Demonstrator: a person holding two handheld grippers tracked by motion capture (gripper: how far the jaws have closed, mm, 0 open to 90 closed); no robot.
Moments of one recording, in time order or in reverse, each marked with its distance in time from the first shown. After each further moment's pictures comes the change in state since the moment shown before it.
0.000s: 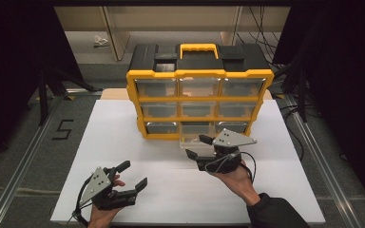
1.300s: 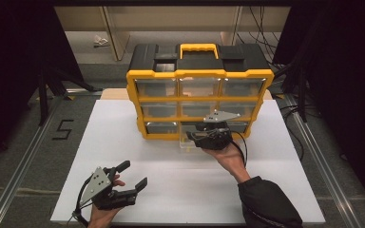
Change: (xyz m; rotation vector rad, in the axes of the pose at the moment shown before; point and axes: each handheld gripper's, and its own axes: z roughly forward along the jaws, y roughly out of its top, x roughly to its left) left arm 0.000 0.000 0.000 0.000 0.005 0.002; right arm -0.047 0.014 0.052 0.155 -0.067 0.054
